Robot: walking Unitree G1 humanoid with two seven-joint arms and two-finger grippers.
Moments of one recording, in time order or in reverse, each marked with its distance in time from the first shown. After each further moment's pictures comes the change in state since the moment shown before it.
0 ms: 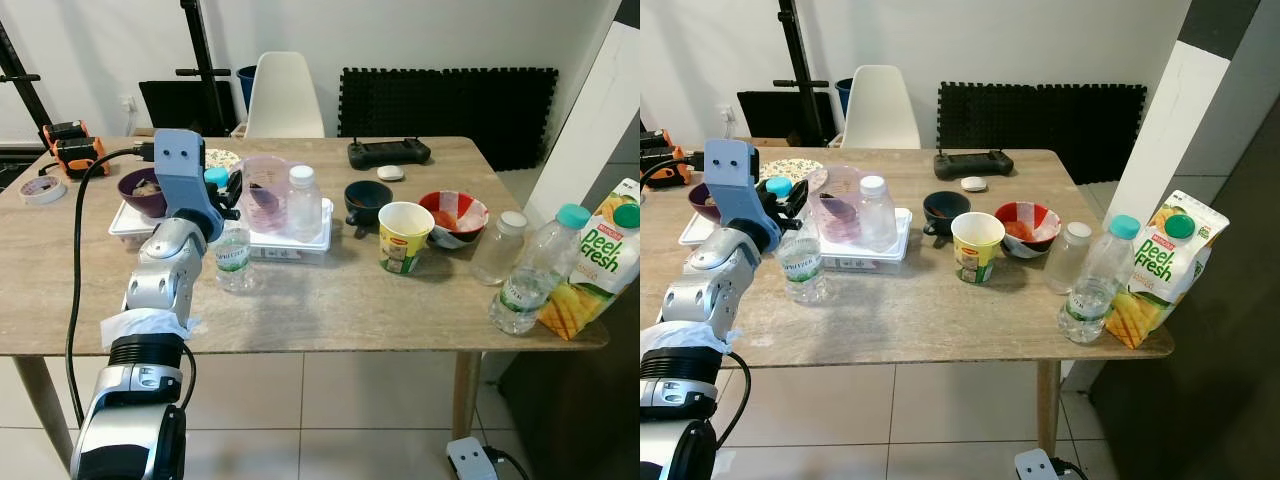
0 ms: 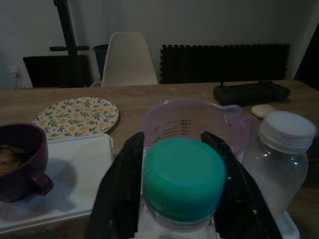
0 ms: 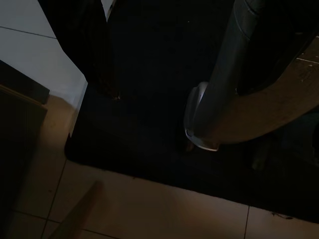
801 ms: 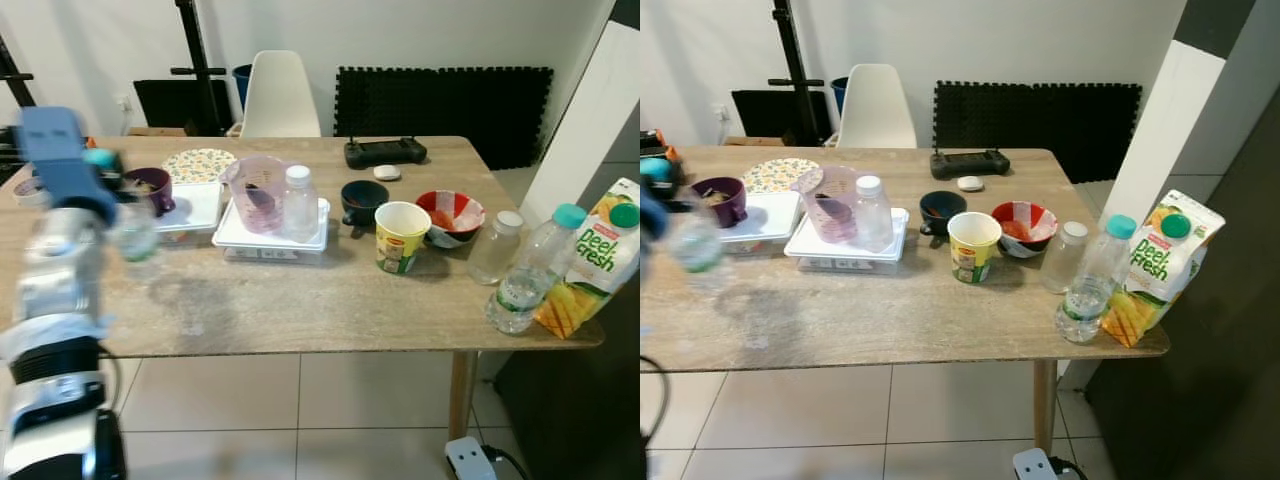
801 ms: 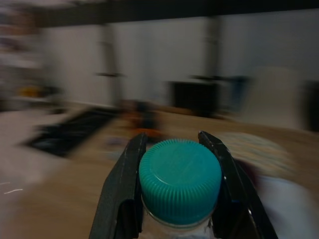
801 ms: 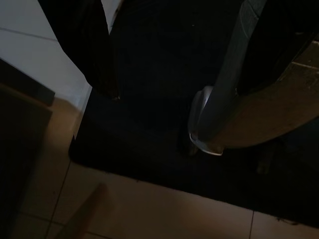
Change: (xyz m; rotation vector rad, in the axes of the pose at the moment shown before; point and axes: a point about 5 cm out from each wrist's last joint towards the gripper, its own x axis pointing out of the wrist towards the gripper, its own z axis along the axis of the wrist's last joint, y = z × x) left arm -0.074 0.137 0.064 0.167 -0.112 0.591; right arm 0.000 0.000 0.002 -0.028 0.005 0.003
